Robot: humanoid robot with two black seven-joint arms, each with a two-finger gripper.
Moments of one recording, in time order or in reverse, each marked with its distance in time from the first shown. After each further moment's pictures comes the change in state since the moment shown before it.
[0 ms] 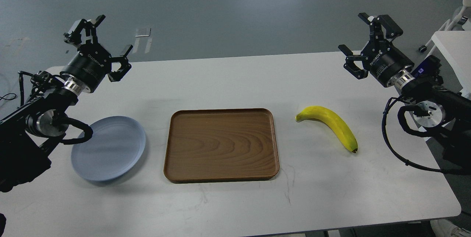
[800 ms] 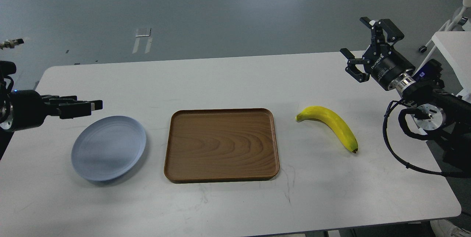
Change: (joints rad) left arm 0.021 0.599 0.188 -0.524 1.598 0.132 -0.059; right arm -0.013 0.008 0.007 -0.011 0.000 0.000 0.000
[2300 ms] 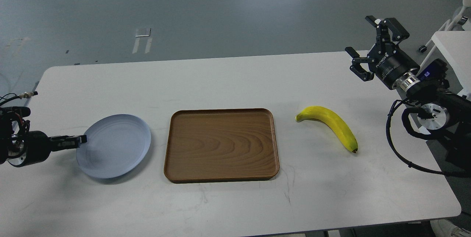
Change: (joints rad) left arm 0.078 -0.223 0.120 0.381 -0.117 0.052 0.000; right arm -0.003 -0.005 0.011 -0.021 0.001 0.000 0.000
